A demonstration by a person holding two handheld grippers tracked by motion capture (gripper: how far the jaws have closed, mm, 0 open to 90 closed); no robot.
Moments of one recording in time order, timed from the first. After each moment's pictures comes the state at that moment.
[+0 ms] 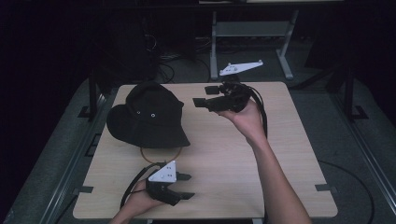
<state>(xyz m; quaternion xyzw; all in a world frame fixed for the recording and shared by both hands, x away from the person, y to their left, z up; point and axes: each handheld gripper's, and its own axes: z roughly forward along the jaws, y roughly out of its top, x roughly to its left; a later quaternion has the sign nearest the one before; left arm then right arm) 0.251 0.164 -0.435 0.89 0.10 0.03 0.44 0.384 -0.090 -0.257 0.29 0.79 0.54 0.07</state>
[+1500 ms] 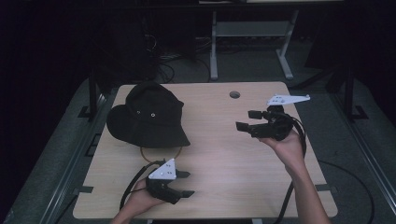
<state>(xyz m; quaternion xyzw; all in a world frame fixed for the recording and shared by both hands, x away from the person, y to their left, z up) 0.255 0.164 -0.437 0.89 0.12 0.04 0.45 0.342 -0.197 -0.323 0.36 0.77 0.51 0.09</state>
